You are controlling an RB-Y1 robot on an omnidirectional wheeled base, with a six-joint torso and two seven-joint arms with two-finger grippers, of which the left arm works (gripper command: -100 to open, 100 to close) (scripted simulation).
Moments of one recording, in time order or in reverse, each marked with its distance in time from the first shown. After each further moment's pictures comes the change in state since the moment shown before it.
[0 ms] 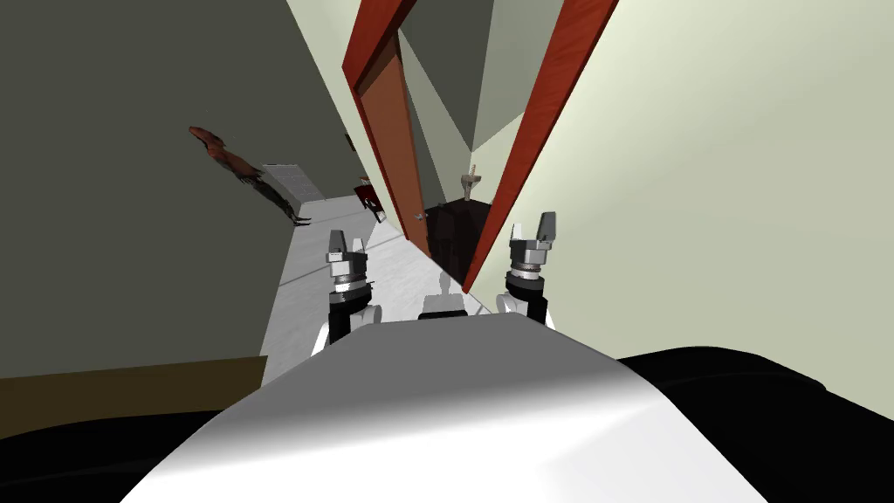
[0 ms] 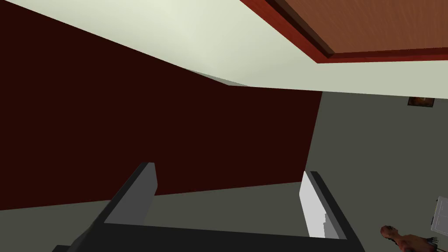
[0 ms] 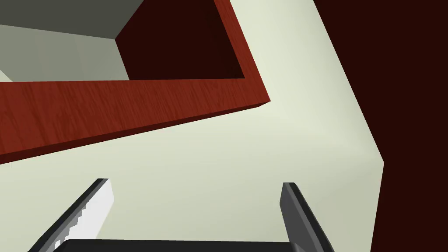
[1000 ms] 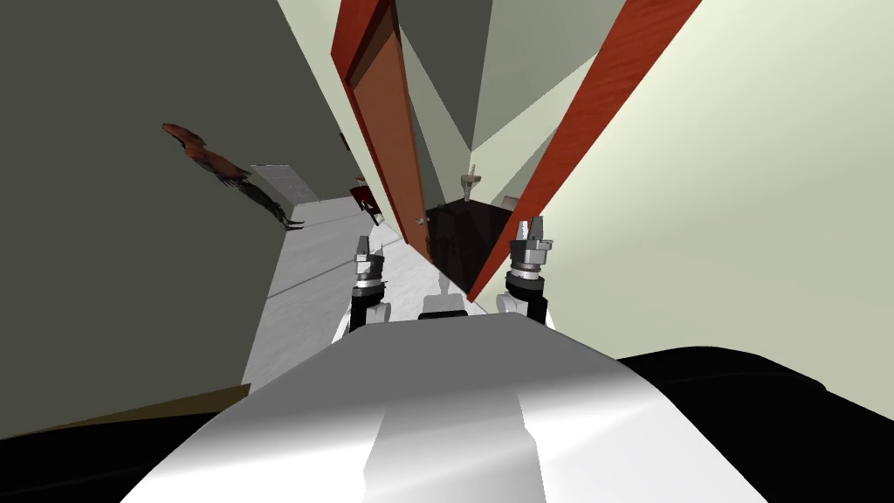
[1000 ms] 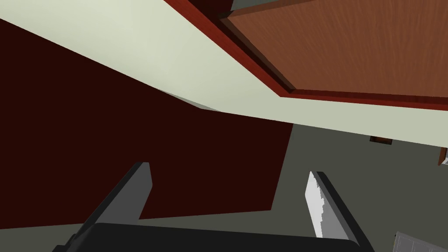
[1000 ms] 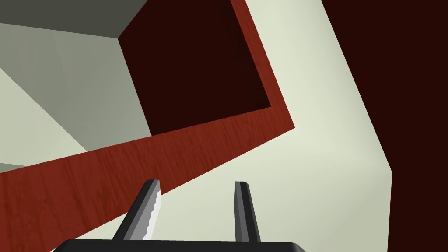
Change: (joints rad) arm -0.070 0.042 -0.064 0.170 -0.014 -0.037 0.042
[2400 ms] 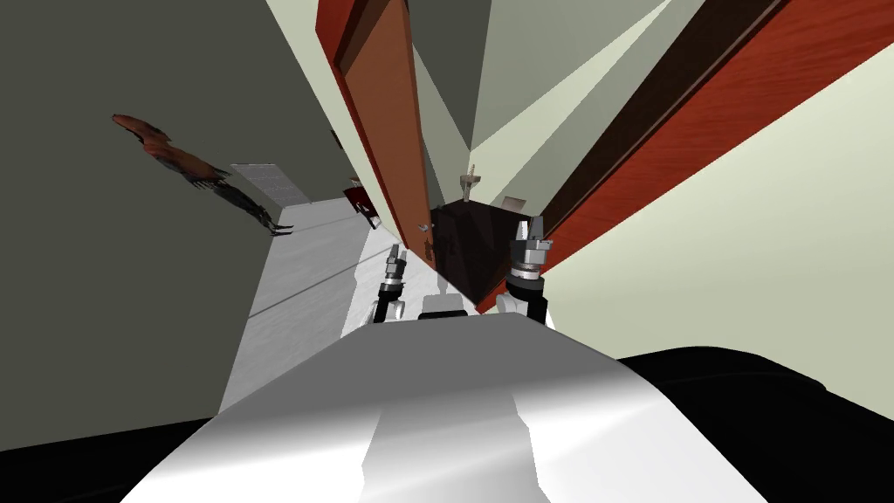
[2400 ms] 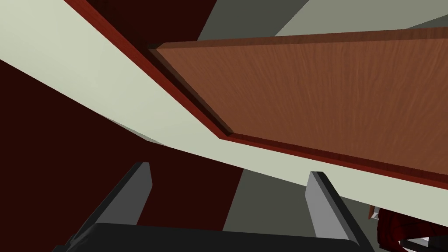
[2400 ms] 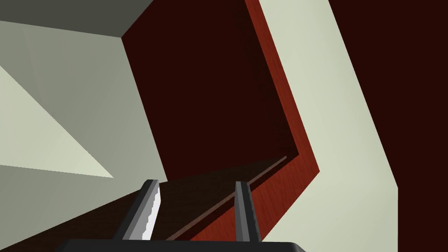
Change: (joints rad) arm -0.134 0.036 -0.115 0.309 -0.028 -0.063 0.071
